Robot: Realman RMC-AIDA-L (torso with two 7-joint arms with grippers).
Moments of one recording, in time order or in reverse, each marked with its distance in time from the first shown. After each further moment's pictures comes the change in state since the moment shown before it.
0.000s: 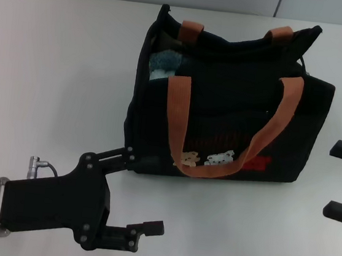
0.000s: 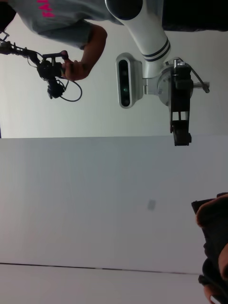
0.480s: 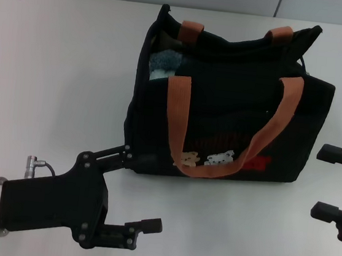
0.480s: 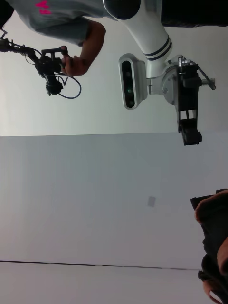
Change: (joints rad) left arm 0.006 0.000 -0.002 0.002 -0.005 -0.003 0.006; right arm 0.021 0.000 -0.006 0.054 -0.038 0.028 -0.010
